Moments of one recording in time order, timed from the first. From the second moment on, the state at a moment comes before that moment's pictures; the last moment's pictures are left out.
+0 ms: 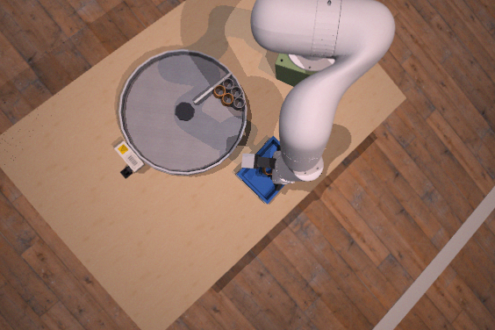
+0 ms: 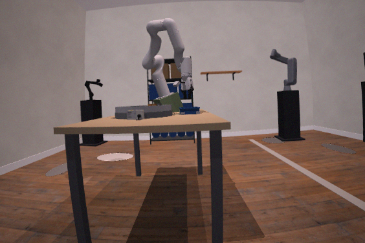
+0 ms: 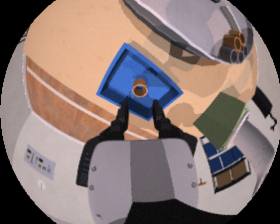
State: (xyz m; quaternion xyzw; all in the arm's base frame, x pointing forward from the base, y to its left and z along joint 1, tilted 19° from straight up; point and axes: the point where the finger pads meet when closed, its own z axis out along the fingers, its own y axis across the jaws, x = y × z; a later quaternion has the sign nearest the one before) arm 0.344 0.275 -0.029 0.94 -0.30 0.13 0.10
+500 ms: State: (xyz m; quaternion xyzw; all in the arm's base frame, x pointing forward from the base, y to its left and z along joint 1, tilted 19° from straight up) arm 0.346 0.204 -0.010 0.94 -0.30 0.13 0.10
